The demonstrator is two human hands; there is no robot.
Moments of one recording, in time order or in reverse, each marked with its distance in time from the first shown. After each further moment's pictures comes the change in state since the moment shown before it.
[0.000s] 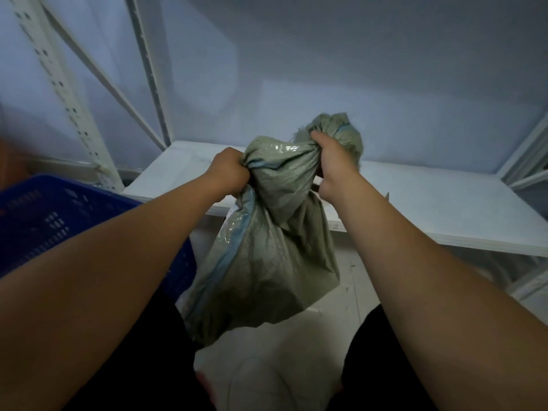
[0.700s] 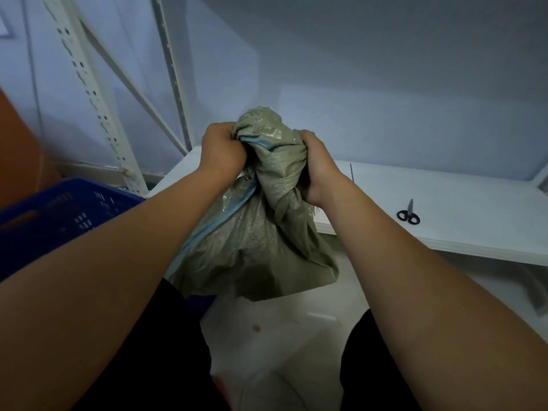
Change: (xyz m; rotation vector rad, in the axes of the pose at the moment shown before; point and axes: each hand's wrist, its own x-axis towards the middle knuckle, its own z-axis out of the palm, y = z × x) left_hand 0.025 -0.023 -0.039 -0.396 0.322 0.197; right_hand 0.003 0.019 0.058 0.042 -0.373 0.067
